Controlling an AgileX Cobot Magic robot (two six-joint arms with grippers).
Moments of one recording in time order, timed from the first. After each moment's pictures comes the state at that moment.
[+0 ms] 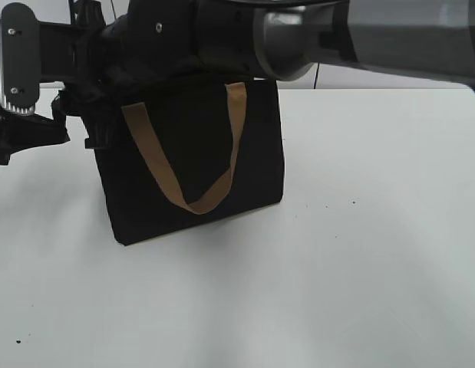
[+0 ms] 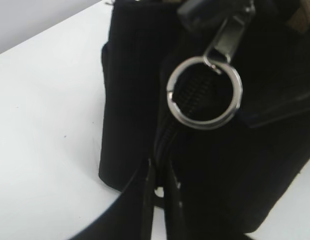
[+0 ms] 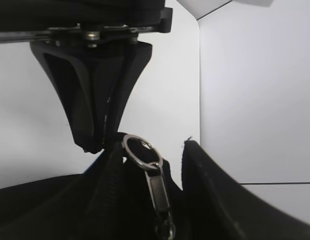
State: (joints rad) left arm 0.19 1.75 -0.92 -1.41 0.89 2.17; right arm 0.83 2.19 -1.80 0.37 0.27 -1.43
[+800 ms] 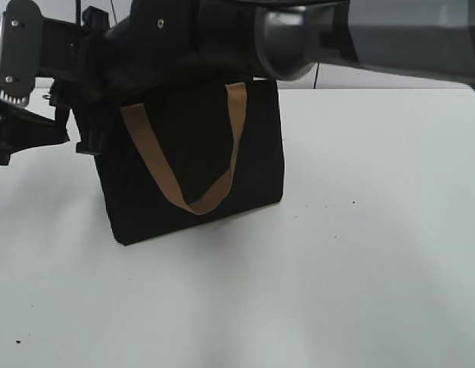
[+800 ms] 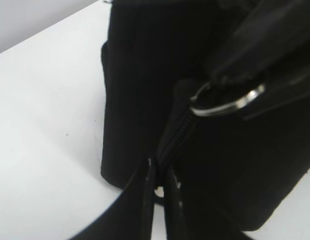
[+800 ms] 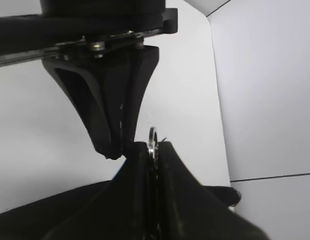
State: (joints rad) left arm 0.19 1.75 -0.92 -1.40 0.88 2.17; right arm 0.83 2.19 -1.80 0.45 0.29 -1.39
